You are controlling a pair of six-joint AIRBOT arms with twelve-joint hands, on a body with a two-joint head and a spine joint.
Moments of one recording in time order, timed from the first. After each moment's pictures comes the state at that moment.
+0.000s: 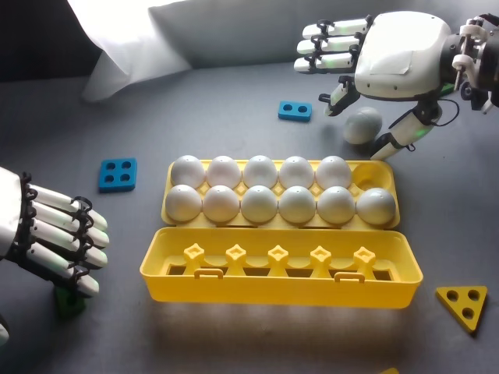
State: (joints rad) left arm 0.51 -0.94 1.24 1.49 -1.19 -0.14; right arm -0.25 -1.53 2.06 -1.01 0.75 -0.52
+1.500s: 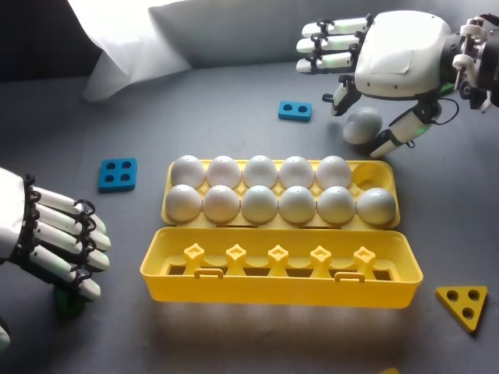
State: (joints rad) left arm 0.51 -0.94 1.23 1.49 -1.18 -0.14; right arm -0.25 -1.55 2.10 -0.99 0.78 -0.54
